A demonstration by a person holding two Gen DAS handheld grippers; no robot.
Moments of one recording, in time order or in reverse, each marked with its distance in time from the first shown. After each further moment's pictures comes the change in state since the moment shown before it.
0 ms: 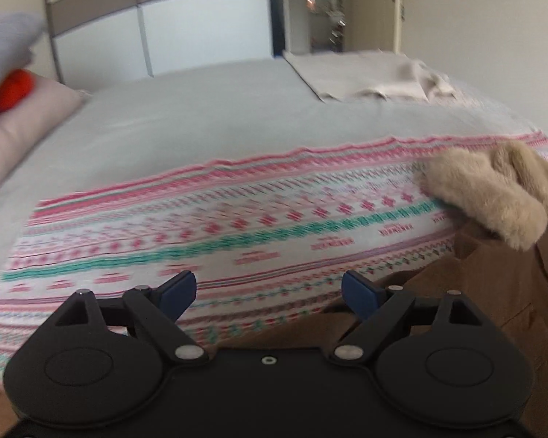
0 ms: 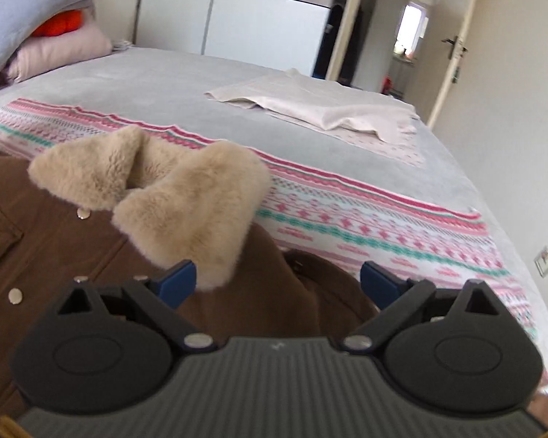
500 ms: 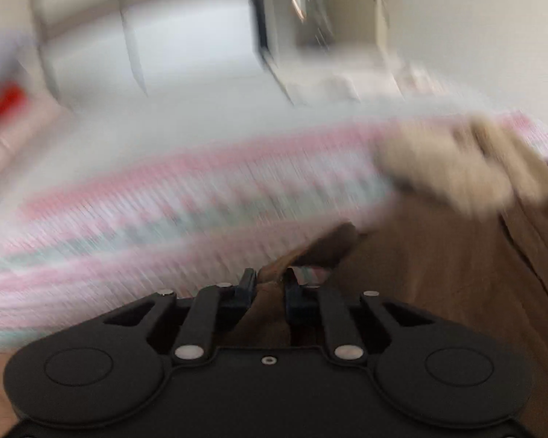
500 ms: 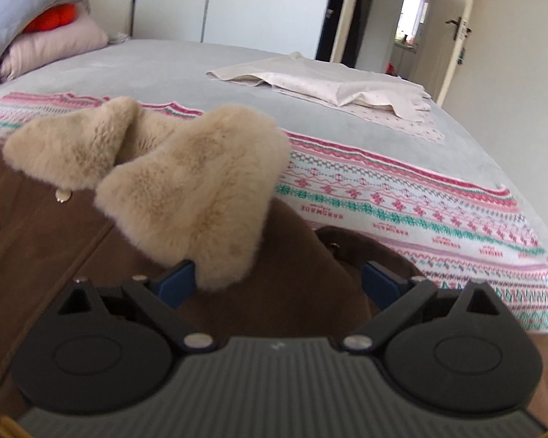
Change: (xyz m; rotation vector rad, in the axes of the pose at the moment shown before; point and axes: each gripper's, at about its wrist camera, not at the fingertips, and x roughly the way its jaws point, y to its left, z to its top) left arm -0.062 -0.055 -0.041 0.005 -0.163 0.084; right arm 0.042 0.014 -0.023 0.062 0.029 0.001
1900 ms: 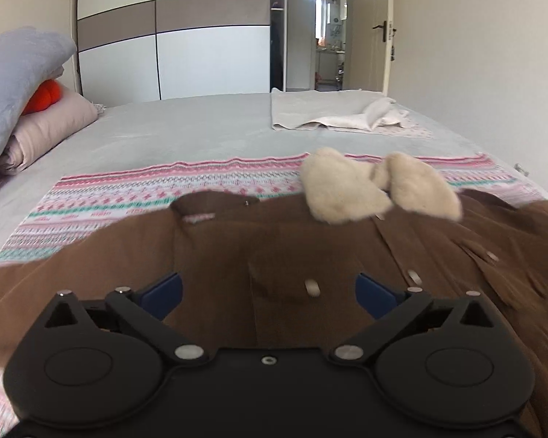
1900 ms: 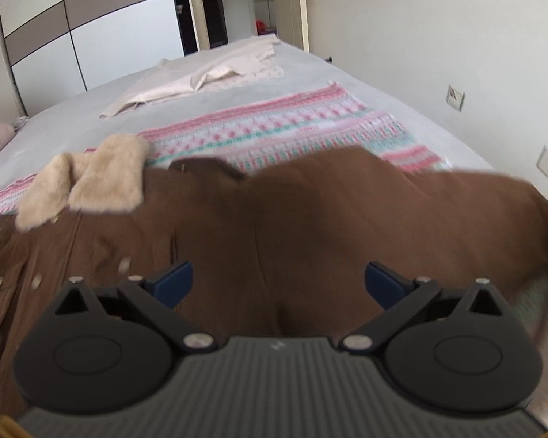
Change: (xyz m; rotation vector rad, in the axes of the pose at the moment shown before) left arm -0.154 -0.065 -0.031 -0.094 0.023 -0.054; right arm -0.215 -0.075 -0.094 0.490 0.095 -0.166
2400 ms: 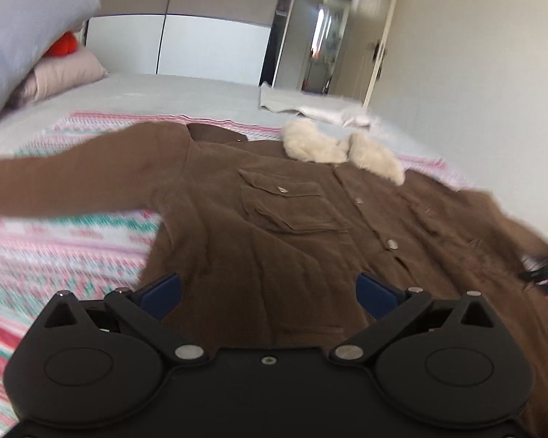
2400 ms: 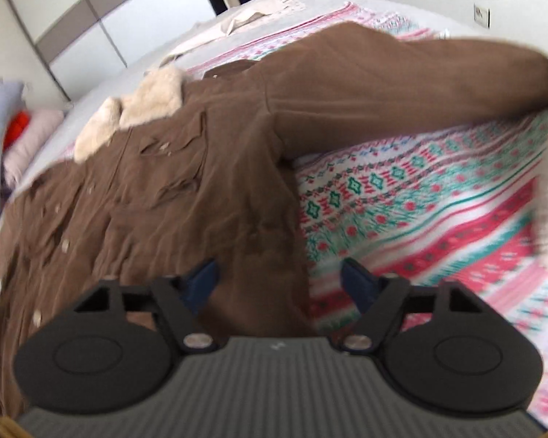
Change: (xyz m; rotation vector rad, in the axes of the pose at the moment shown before) left arm -0.083 0.017 -0.118 -0.192 -0.017 -0.141; right arm -0.012 -0.047 -0.095 0.119 0.126 0.245
